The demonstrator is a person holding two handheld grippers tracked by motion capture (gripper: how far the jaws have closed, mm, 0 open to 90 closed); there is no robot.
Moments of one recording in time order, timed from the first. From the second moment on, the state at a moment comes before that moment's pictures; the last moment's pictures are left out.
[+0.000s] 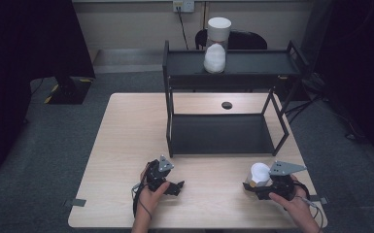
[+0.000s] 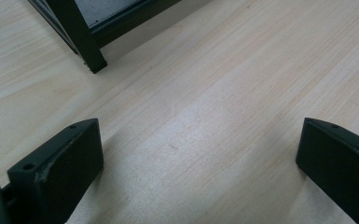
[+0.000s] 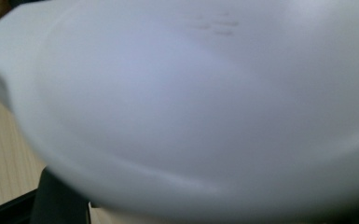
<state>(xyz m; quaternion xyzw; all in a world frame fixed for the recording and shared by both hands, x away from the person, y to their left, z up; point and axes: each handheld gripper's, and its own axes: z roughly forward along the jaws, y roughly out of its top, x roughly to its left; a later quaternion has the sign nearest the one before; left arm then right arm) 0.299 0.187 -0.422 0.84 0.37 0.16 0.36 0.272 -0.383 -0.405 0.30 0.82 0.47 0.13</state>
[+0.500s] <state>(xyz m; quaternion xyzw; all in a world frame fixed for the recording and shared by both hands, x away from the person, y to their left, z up) 0.298 0.187 -0.422 0.84 0.37 0.16 0.36 0.281 -0.372 -0.388 0.30 0.82 0.46 0.14</state>
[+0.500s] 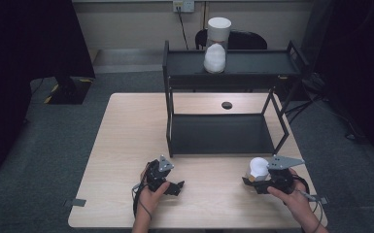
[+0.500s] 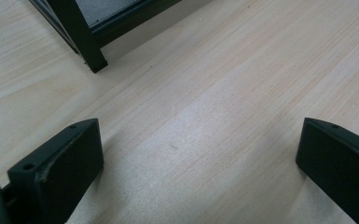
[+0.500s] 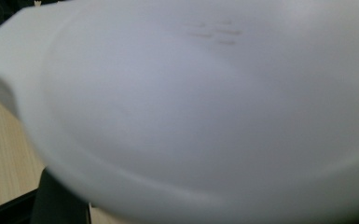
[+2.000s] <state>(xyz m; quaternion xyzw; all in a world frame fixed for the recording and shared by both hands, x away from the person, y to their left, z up) 0.298 0.187 -0.422 0.84 0.37 0.16 0.36 0.351 -0.337 -0.326 0.35 0.81 0.45 0.17</state>
